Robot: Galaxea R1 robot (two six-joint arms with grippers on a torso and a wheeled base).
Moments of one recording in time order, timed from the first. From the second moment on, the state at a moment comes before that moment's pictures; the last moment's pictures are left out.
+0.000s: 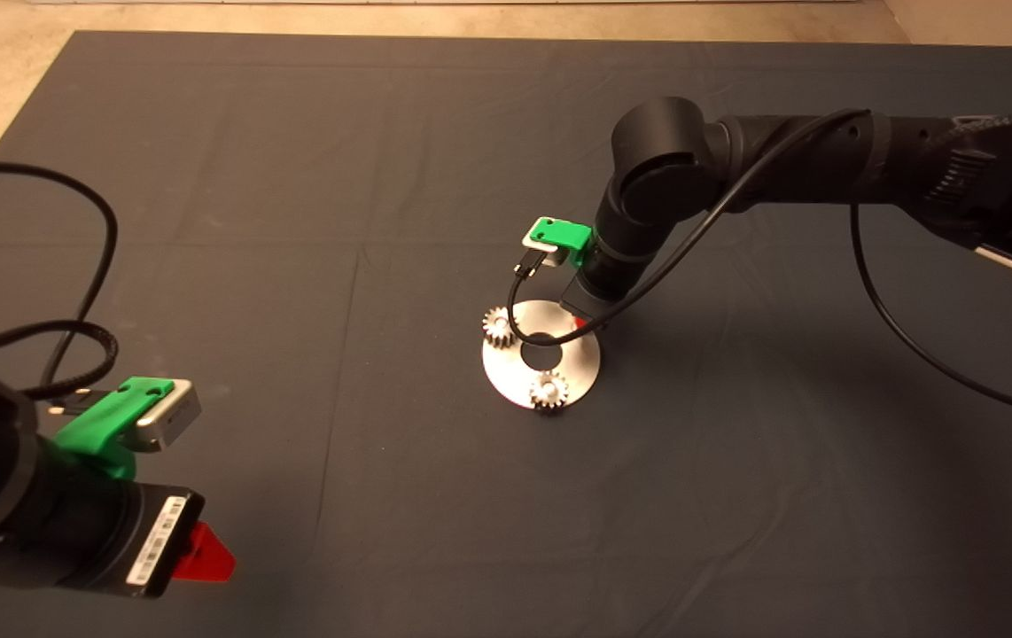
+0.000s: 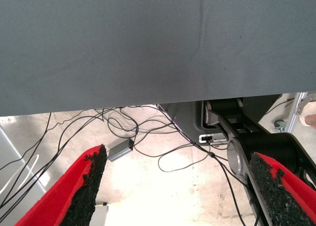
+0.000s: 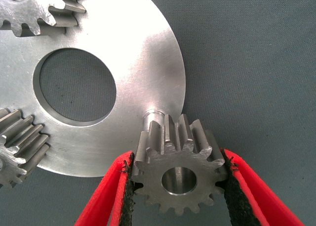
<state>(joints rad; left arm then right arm) -0.59 2.02 -0.35 -0.01 1.53 -1.59 0.37 2.81 -1.31 -0.36 -1.53 0.57</state>
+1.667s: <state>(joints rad) -0.59 2.02 -0.35 -0.01 1.53 -1.59 0.40 2.81 -1.31 -0.28 -1.51 0.60</state>
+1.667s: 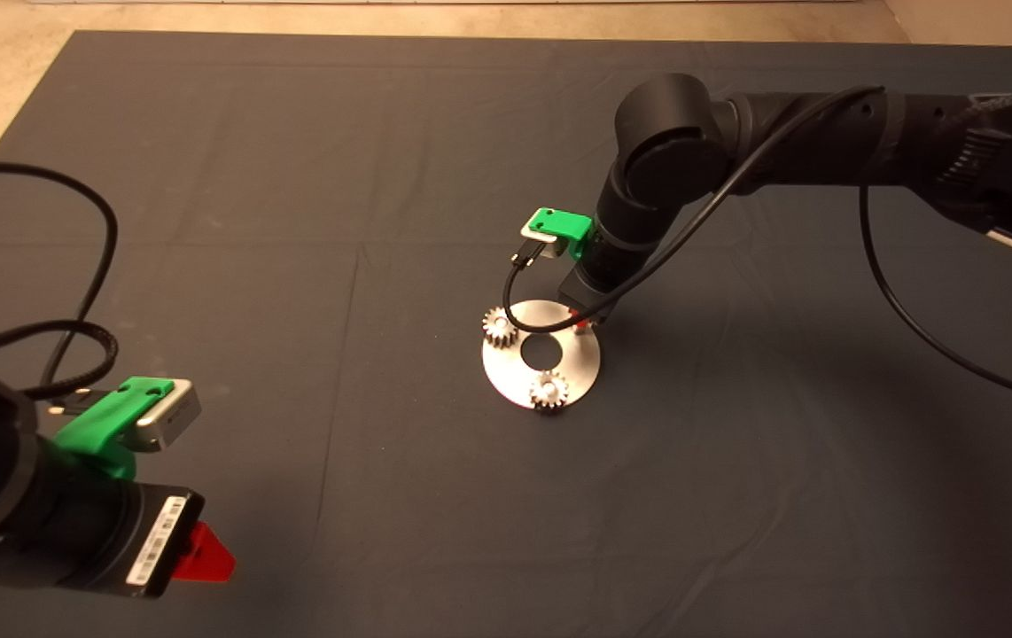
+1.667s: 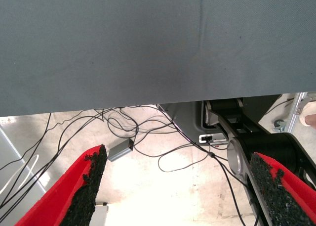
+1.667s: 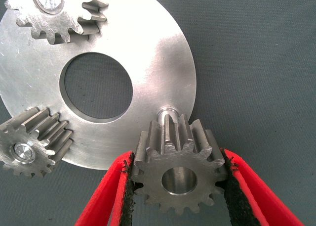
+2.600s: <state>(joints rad) -0.59 2.02 -0.35 -0.01 1.53 -1.59 0.38 2.83 -1.34 -0.28 -1.51 0.59</state>
